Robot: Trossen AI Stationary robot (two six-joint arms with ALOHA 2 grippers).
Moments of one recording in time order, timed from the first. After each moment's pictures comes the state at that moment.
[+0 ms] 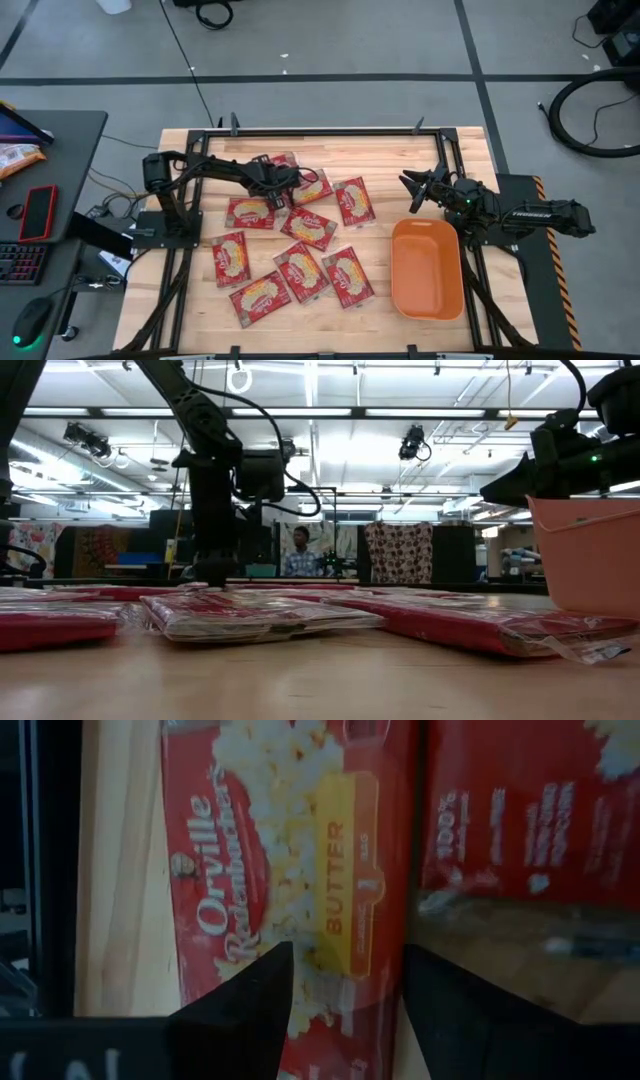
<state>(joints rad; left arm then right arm) 0.29 1.80 0.96 -0.55 -0.54 0.01 -0.18 0.18 0.01 0.08 0.45 0.23</state>
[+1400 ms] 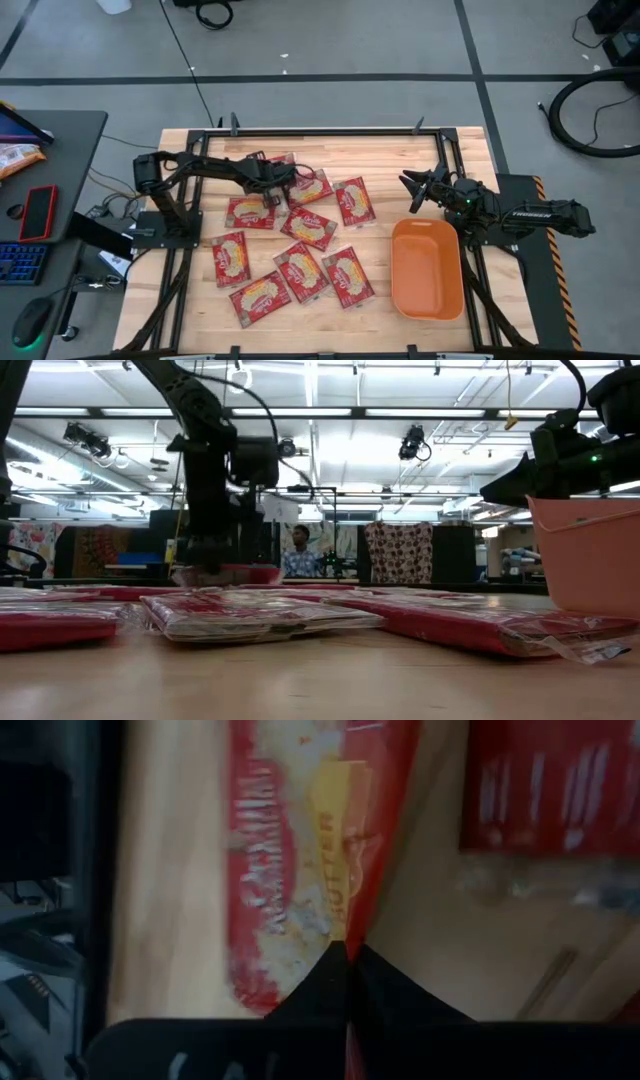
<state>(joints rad) 0.31 1.72 0.97 -0.63 -0.55 0.01 -0.18 0.18 0.01 0.08 0.45 0.23</state>
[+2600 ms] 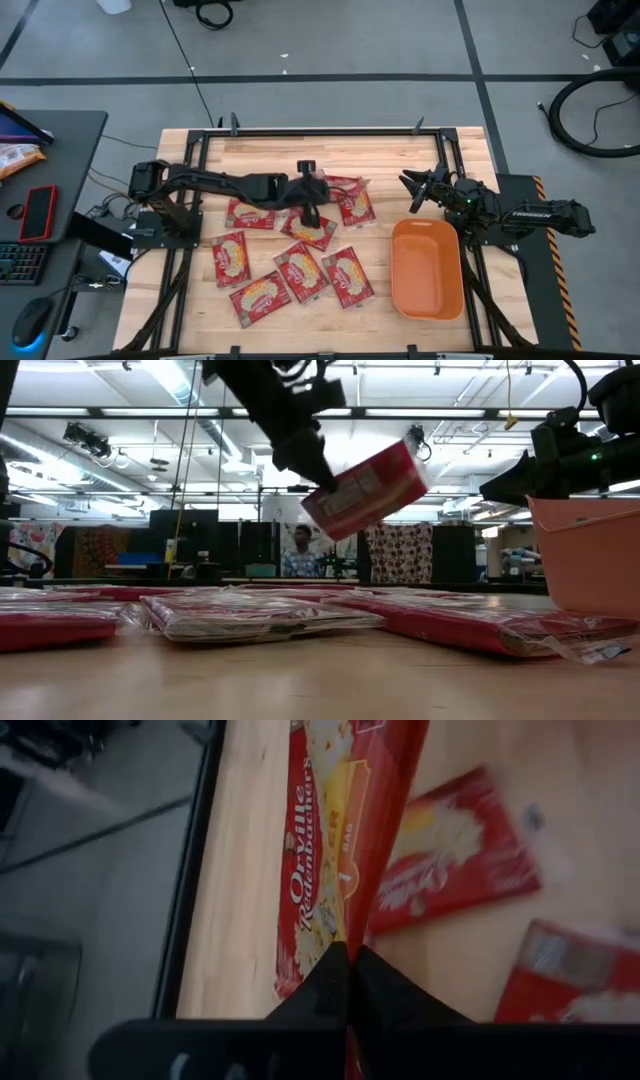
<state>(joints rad) 0.00 1.71 1.24 -0.29 -0.45 0.33 -0.18 0.18 0.01 0.10 0.44 0.23</state>
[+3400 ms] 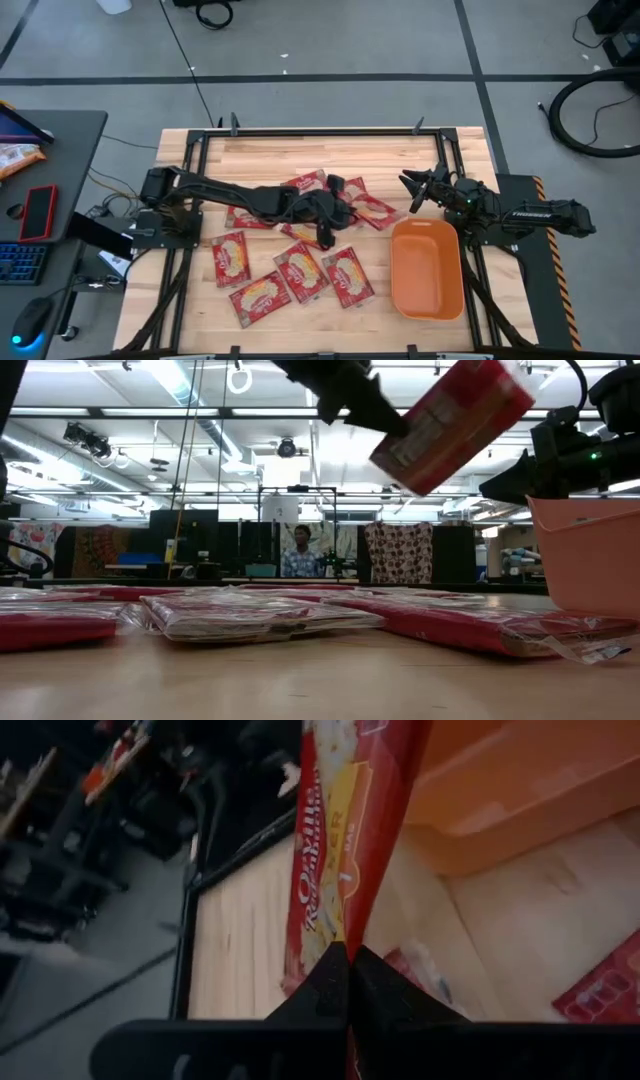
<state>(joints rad) -0.10 1.82 1.41 -0.10 -0.32 0.56 -0.18 0.19 0.01 0.12 0.44 0.23</state>
